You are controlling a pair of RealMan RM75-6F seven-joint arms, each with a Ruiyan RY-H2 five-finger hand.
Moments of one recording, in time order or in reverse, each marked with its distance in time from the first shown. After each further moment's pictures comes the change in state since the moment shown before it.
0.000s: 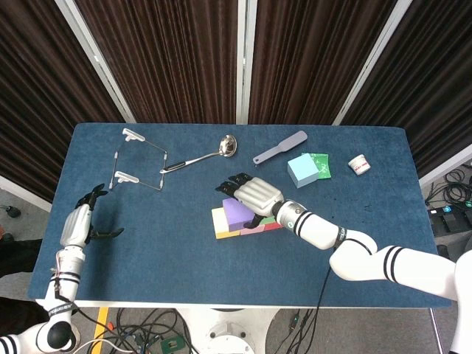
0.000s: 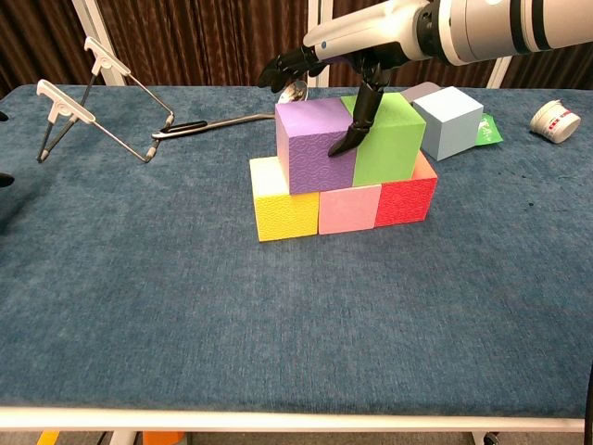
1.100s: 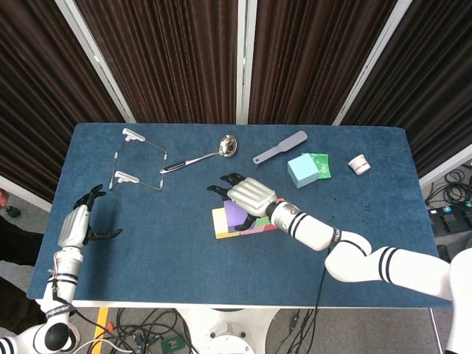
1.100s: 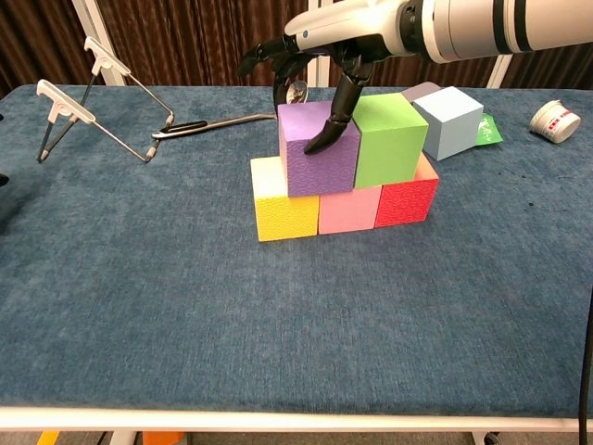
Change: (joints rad) left arm 0.008 0.010 0.005 -0.004 0.011 0.000 -0.018; right arm -0.004 -0.035 0.020 0.009 -0.017 0.029 0.039
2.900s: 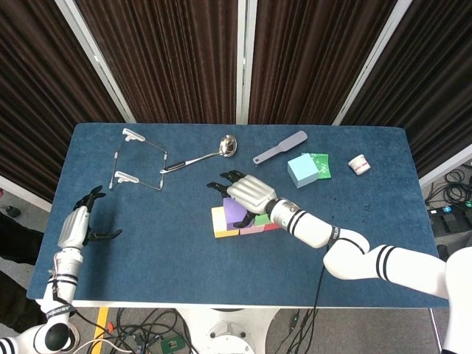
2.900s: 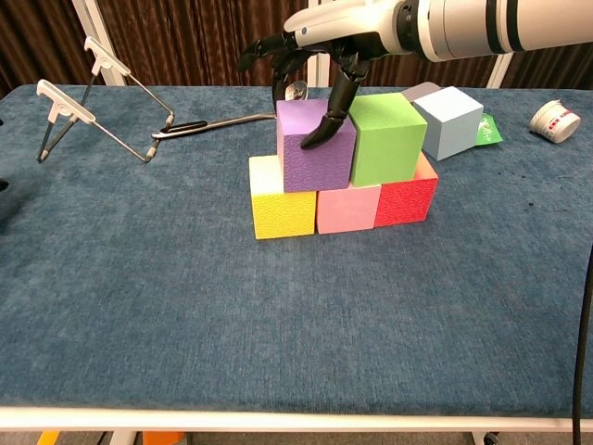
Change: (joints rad) left arm 0.004 -0.009 0.004 0.019 0.001 -0.006 -0.006; right arm 0.001 -0.021 0.007 0.040 -0.024 -0.001 0.042
